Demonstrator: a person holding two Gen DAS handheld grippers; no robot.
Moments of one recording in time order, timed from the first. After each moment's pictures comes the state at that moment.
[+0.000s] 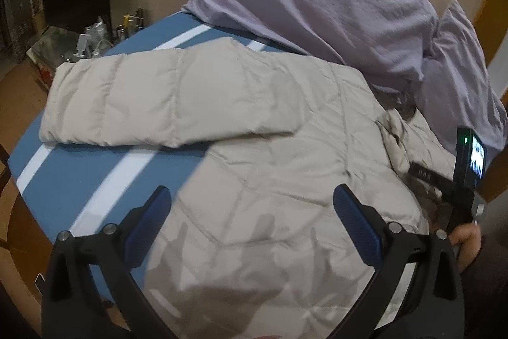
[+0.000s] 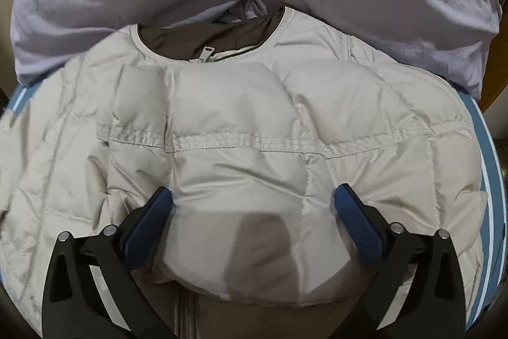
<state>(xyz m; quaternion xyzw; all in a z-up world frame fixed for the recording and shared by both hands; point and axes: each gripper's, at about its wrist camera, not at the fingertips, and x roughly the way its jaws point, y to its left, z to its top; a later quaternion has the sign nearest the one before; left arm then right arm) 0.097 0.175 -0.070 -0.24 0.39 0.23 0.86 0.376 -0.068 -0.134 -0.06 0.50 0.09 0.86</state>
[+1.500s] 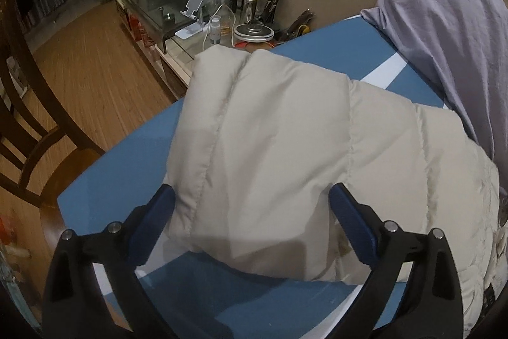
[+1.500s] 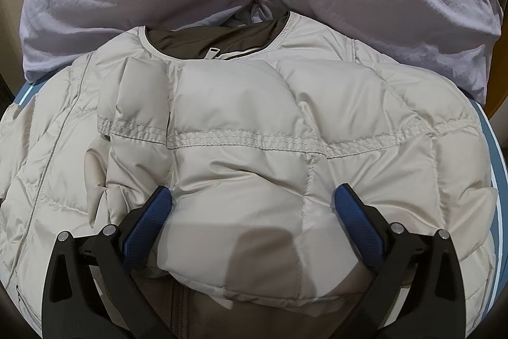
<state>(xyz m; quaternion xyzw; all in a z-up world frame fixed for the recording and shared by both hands) 0.047 0.396 -0.134 -0.31 0.41 0.43 0.74 0.370 -0.070 -0.140 -0.06 0.47 0.10 0.87</state>
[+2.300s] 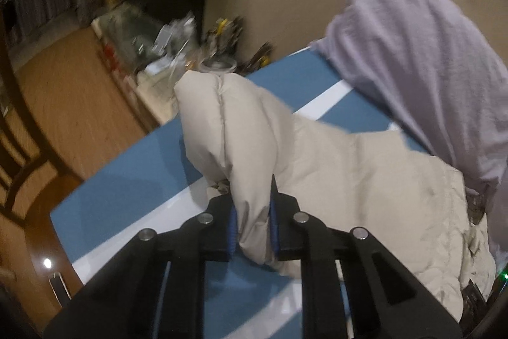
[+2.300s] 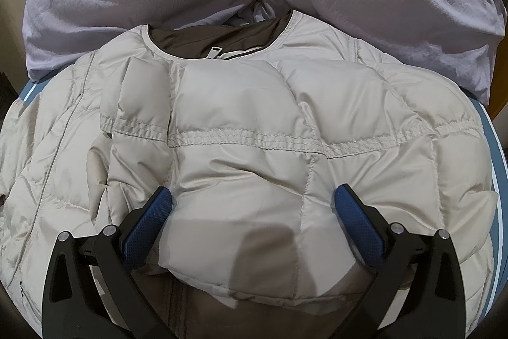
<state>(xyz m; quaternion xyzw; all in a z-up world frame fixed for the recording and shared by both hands) 0.072 0.356 -0.084 -0.28 0.34 0.39 0.81 0.370 -0.068 -0.139 -0.06 0.48 0.11 0.87</state>
